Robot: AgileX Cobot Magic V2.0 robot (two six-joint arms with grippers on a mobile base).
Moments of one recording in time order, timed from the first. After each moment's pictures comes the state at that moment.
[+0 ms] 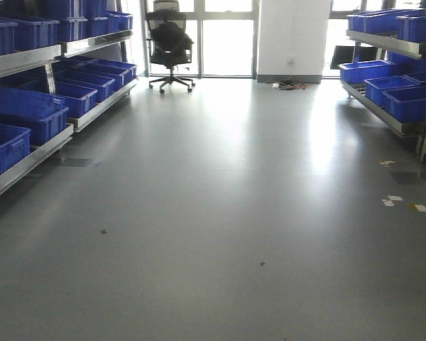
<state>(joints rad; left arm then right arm) -0.11 -0.01 0.01 -0.06 0.00 0.15 0.29 0.51 -0.55 -0.27 0.38 0.33</state>
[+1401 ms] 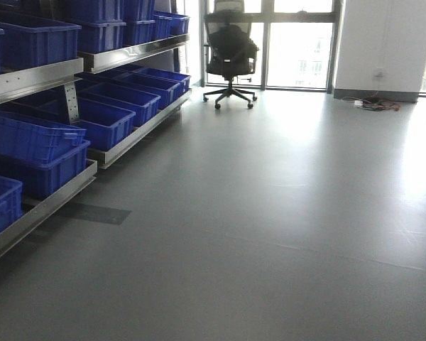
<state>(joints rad) -0.11 -0.01 0.01 -0.06 0.00 0.15 0.29 0.51 -0.55 -0.27 0.38 0.33</state>
